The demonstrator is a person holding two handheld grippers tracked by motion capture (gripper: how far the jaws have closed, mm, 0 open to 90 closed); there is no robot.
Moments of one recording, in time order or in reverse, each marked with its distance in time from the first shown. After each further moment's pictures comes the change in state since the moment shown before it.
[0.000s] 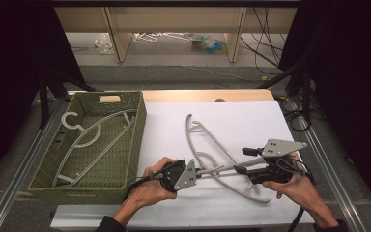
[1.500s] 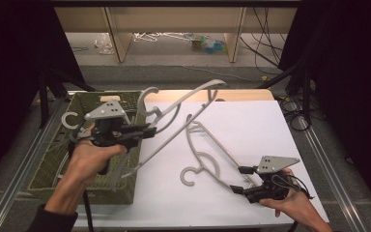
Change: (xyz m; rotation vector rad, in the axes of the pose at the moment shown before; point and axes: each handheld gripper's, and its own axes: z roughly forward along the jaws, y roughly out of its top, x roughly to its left) left arm 0.093 -0.003 -0.170 -0.217 0.130 -0.680; right arm 0.028 -0.029 0.009 0.070 0.098 0.062
